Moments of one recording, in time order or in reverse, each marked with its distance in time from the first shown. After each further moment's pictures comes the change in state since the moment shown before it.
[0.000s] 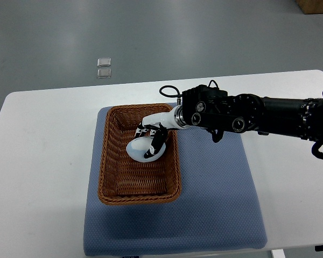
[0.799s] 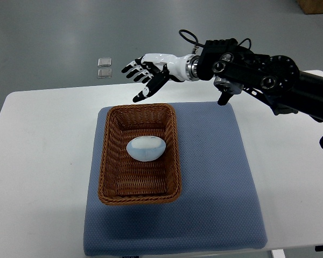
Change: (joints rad) left arm 0.000 0.000 0.000 0.000 0.000 0.000 0.000; right arm -0.105 -0.175 0.523 -0.003 0.065 -0.070 0.067
